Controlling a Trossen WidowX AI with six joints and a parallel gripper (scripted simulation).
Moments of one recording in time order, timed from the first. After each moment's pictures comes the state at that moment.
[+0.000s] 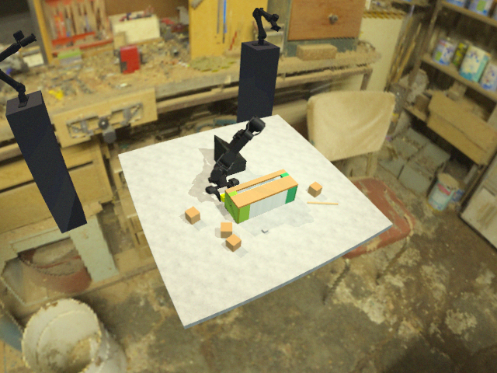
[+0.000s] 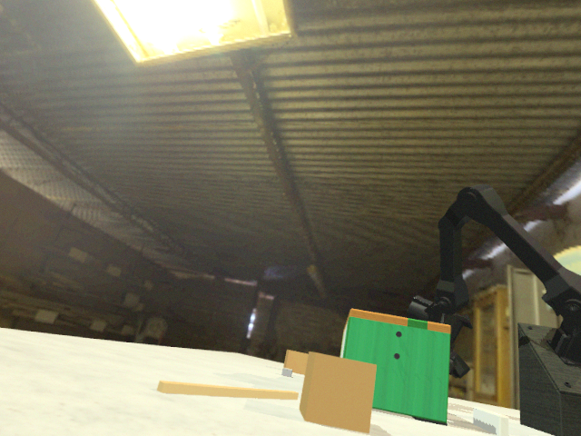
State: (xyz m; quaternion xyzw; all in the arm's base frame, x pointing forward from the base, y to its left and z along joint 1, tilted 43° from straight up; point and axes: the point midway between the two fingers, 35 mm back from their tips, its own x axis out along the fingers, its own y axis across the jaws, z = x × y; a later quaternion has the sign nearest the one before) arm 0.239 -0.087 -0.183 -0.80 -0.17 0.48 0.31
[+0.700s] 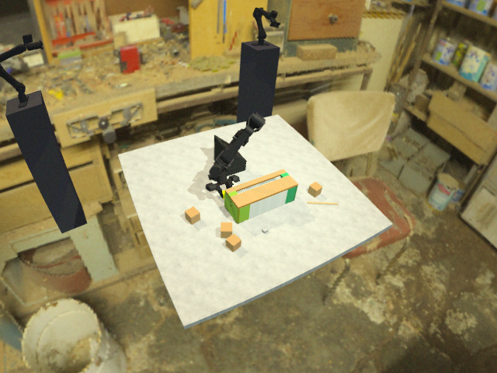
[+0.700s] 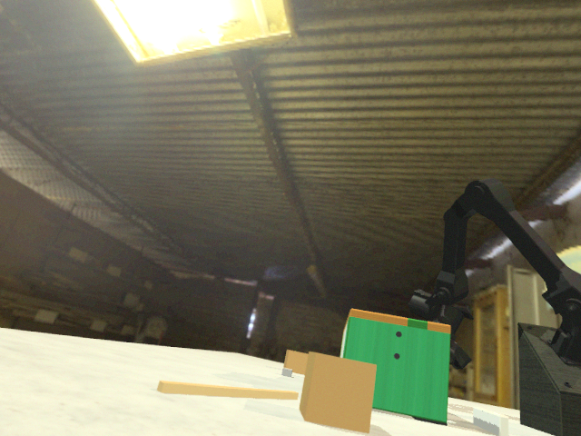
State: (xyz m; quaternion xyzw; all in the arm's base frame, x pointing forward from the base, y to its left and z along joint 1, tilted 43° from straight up) arm 0.237 -0.099 -0.166 -0.80 -0.17 0.48 0.31
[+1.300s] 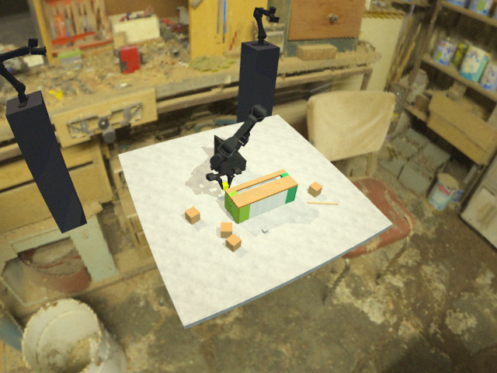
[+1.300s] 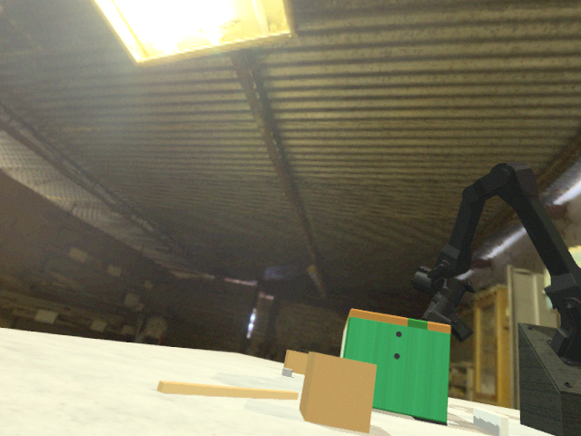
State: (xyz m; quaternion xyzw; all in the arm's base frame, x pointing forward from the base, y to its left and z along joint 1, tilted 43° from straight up) arm 0.233 -0.140 -0.118 -0.79 -0.12 0.50 0.34
